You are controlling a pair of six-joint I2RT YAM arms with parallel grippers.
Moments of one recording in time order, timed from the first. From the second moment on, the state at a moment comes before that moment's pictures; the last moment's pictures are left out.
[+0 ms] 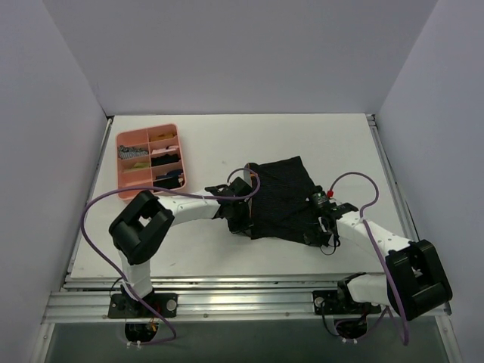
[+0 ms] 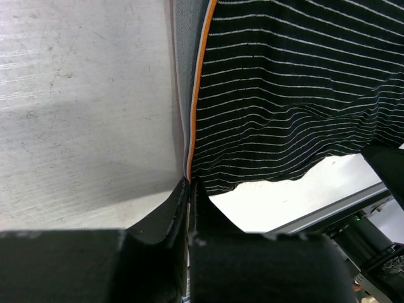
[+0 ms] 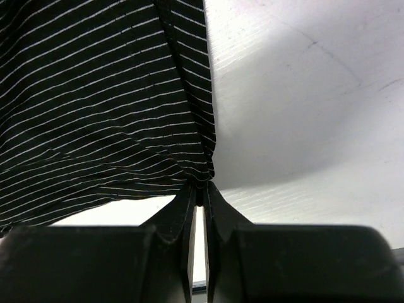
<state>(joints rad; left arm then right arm) -0.83 1.87 1.14 -0.41 0.17 -0.98 0.37 1.26 0.55 -0.62 0.09 0.90</state>
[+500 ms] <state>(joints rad) -0.80 1.65 0.96 -0.49 0.12 -0.91 0.58 1.20 0.65 -0.72 0.14 0.89</state>
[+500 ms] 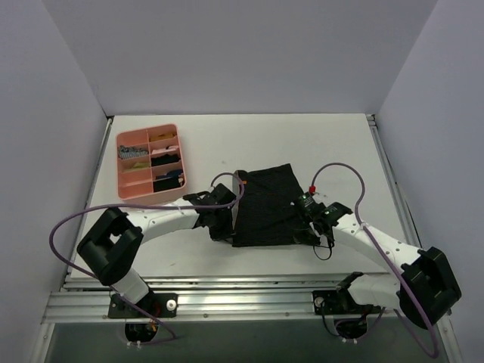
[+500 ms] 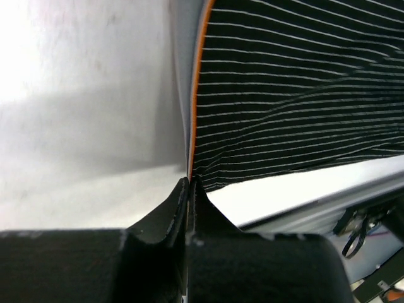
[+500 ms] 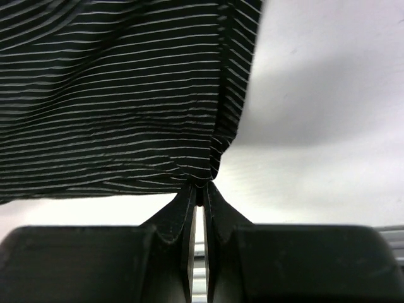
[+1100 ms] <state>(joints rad) -0.85 1.15 0.83 -0.70 0.14 -1.06 0.81 0.99 0.91 -1.03 0.28 1.08</state>
